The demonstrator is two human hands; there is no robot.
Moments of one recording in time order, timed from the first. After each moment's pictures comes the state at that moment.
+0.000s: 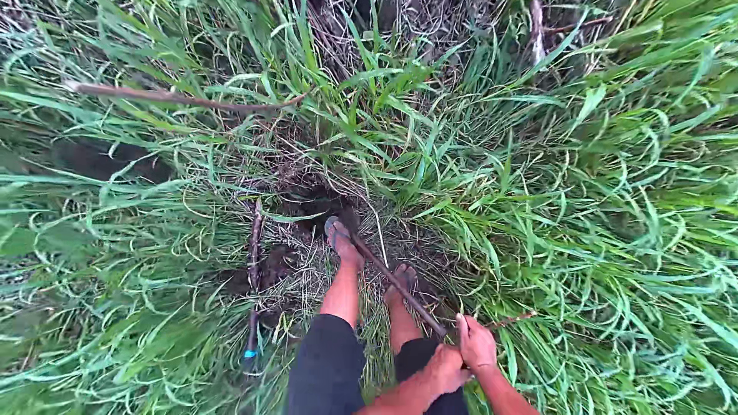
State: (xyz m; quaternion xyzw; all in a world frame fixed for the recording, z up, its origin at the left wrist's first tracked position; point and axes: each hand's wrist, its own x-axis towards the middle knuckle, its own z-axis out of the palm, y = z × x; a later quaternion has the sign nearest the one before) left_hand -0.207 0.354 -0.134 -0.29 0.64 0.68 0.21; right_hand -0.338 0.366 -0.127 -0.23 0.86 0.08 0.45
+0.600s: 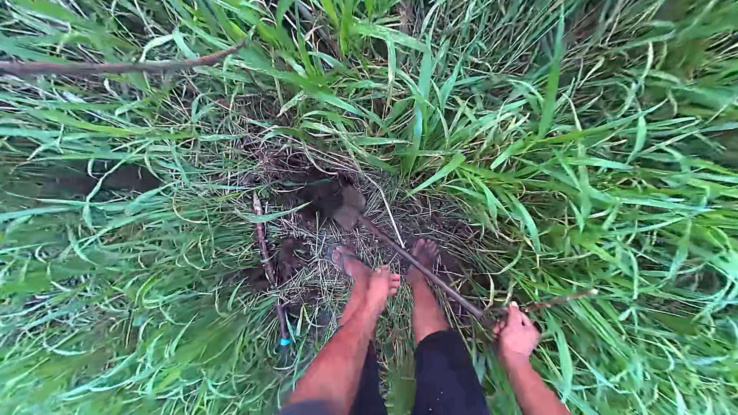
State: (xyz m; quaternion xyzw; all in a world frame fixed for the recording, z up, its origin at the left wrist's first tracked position) left_hand -0.104 0.187 -0.258 -0.71 0.22 0.65 0.16; right_hand -0.312 0.423 -0.198 0.25 0.89 -0.21 0.33
